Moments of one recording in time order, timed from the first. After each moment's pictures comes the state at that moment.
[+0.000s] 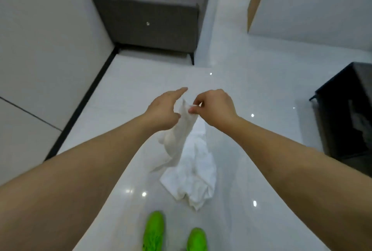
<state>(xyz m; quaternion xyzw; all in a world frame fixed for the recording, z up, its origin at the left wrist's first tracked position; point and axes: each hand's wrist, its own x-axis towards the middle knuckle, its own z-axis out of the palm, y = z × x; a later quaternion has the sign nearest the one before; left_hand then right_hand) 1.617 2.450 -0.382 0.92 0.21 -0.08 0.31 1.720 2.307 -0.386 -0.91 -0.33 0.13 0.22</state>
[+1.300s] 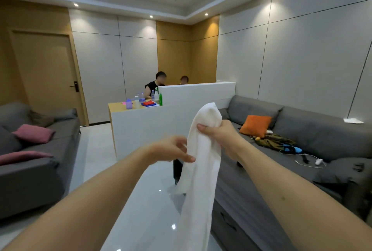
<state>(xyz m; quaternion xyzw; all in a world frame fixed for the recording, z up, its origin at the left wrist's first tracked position) 1.587 1.875 -0.029 0.89 -0.22 -0.15 0.38 1.558 1.675 -0.016 -0.75 -0.03 -0.10 0.66</state>
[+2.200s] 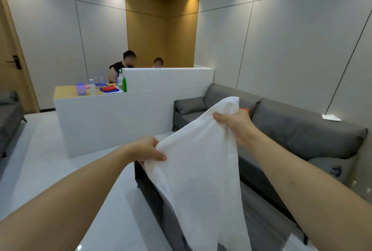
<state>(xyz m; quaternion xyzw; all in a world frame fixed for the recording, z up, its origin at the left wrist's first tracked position) 1.904 1.685 -0.114 0.92 -0.17 -0.16 0.31 1.840 1.402 -0.055 -0.70 0.09 -0.17 0.69</state>
